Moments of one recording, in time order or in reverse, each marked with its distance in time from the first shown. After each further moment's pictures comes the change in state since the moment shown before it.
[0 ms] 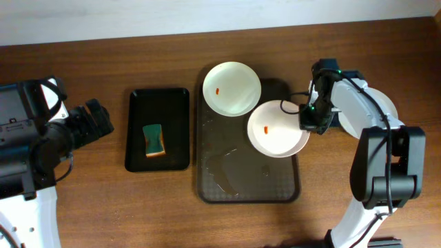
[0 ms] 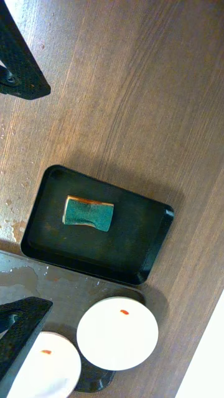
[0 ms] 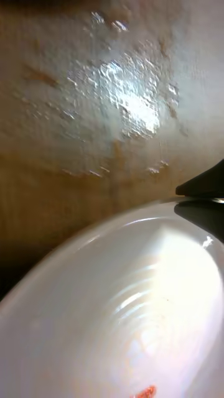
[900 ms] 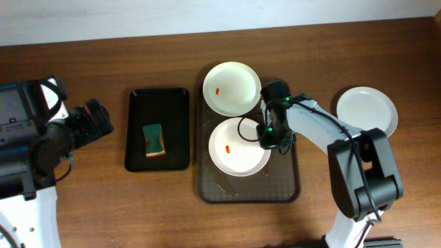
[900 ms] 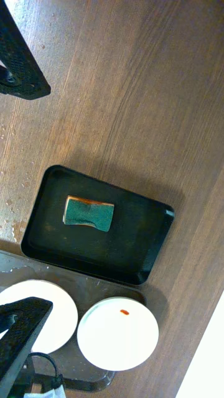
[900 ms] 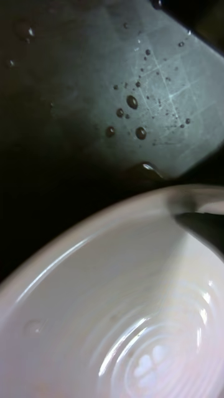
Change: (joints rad) left arm 0.000 0.000 0.000 -0.001 0.000 0.000; right arm 0.314 -0.038 -0.205 0.254 -0.083 0.061
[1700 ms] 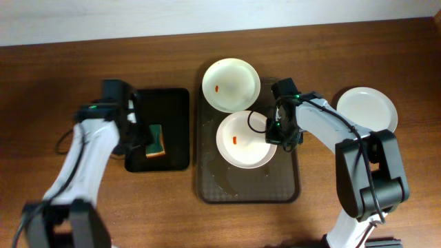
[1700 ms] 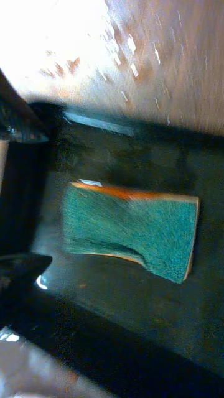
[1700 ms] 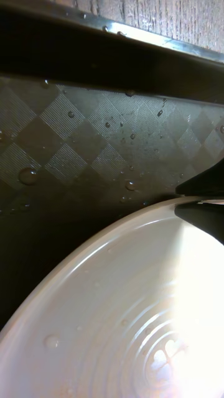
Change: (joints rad) left arm -0.228 0.434 -0.384 0.327 -0.066 -0.087; right arm -0.066 -0.012 0.000 0.000 0.033 0.215
